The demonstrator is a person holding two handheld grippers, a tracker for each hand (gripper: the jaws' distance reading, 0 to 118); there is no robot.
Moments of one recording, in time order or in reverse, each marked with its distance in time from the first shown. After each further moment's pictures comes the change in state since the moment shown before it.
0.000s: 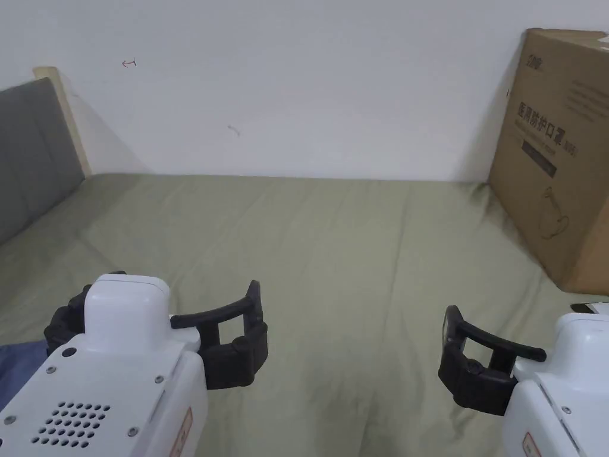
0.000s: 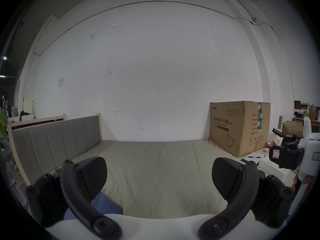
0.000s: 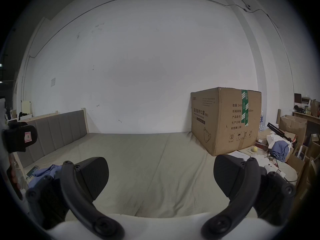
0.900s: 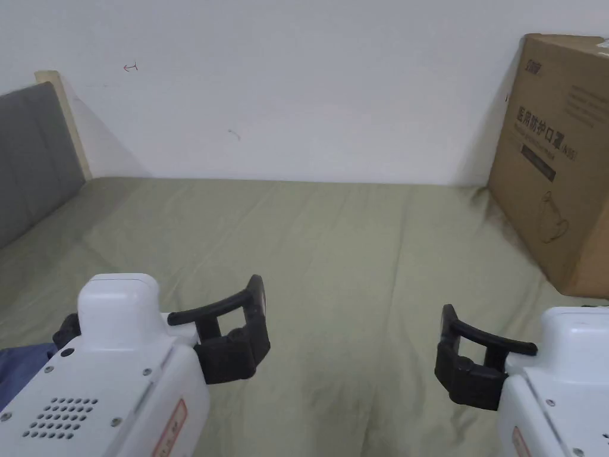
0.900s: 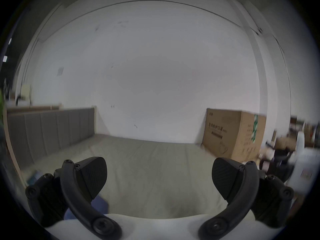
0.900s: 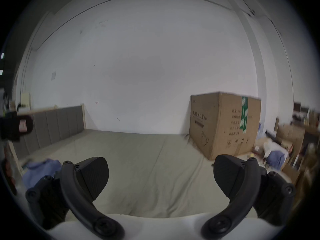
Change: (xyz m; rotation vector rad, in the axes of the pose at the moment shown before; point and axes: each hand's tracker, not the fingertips) left arm -0.008 0.001 -0.004 -0.004 -0.046 0.193; right arm -0.008 0.006 -0.005 0.023 -0.021 0.124
